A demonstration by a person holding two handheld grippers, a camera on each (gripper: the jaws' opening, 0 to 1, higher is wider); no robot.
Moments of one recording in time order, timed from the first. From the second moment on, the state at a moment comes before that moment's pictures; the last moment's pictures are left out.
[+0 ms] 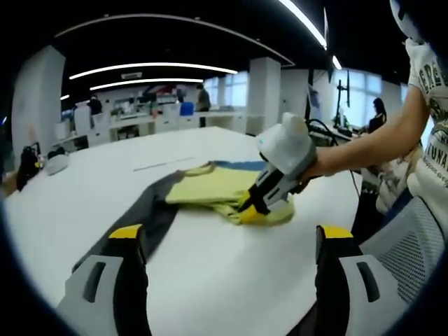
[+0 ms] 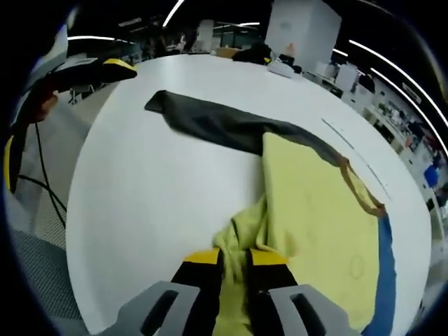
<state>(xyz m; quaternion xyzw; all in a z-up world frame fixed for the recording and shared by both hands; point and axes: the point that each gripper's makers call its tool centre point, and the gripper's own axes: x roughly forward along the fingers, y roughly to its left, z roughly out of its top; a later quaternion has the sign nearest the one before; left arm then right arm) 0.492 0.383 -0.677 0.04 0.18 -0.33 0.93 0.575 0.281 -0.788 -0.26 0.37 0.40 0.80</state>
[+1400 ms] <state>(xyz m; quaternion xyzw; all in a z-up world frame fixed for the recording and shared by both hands) 0.494 0.386 -0.686 0.05 0.19 -0.32 0.93 0.642 0.225 -0.682 -0.21 0.26 0.41 0.85</state>
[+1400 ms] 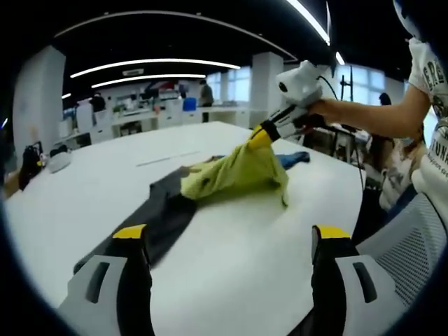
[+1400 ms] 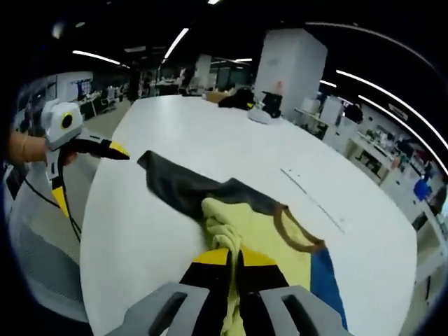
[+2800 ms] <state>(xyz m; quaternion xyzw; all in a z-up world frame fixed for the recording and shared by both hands) 0.520 0.383 -0.697 0.04 0.21 -0.30 0.93 0.670 0.187 -0.744 -0.06 0.36 0.30 0.88</state>
